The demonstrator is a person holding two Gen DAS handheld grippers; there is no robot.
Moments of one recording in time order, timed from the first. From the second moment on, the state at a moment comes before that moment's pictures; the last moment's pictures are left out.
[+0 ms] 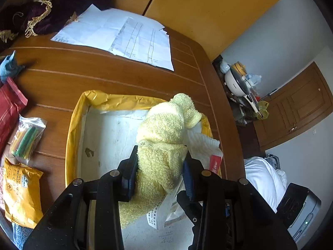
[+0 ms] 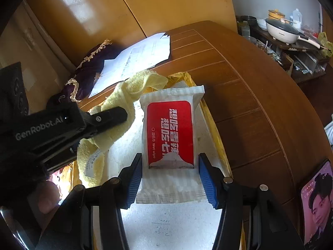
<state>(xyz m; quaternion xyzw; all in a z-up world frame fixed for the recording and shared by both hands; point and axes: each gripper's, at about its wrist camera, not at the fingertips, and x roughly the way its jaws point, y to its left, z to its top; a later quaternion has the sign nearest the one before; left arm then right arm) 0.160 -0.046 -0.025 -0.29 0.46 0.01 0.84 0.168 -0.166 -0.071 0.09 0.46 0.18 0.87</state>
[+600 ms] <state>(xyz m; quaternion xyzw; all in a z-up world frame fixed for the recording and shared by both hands) 0.125 -0.032 0.015 -0.31 0.45 -0.06 0.84 0.131 -0.189 -0.036 0.18 0.38 0.21 0.88</state>
